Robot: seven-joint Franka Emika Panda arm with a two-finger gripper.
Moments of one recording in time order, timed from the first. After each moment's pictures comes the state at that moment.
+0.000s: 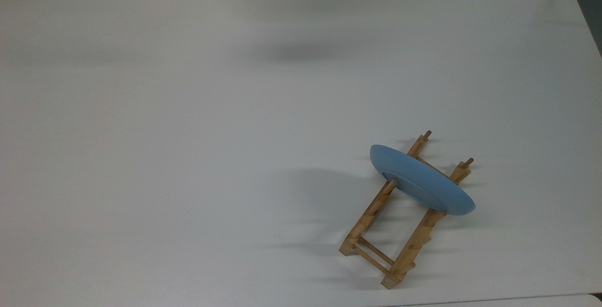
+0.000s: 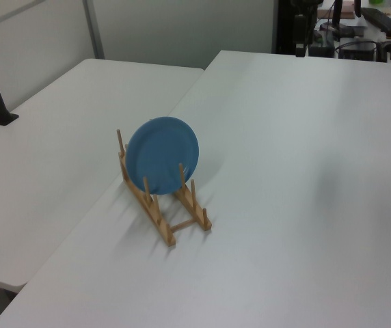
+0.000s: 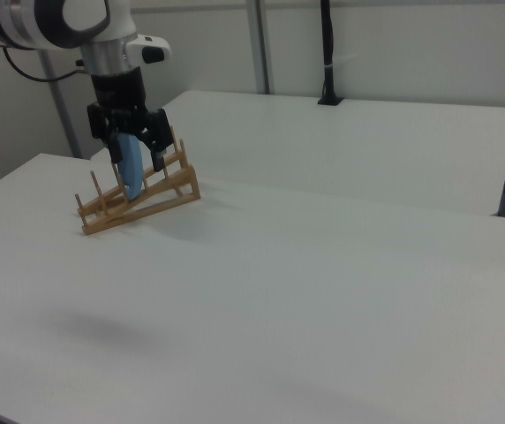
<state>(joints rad) 0.12 0.03 -0.11 -1.56 0.00 1.56 -0.01</state>
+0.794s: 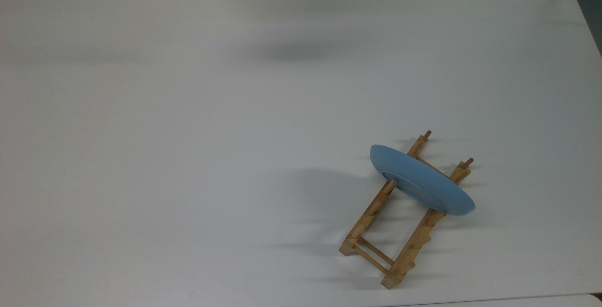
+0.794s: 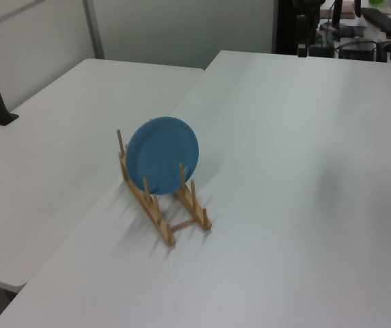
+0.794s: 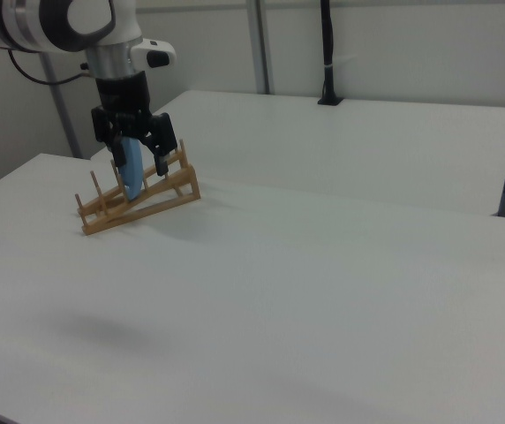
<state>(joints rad) 0.10 0.03 -0.11 -1.57 0.00 1.56 -0.02</state>
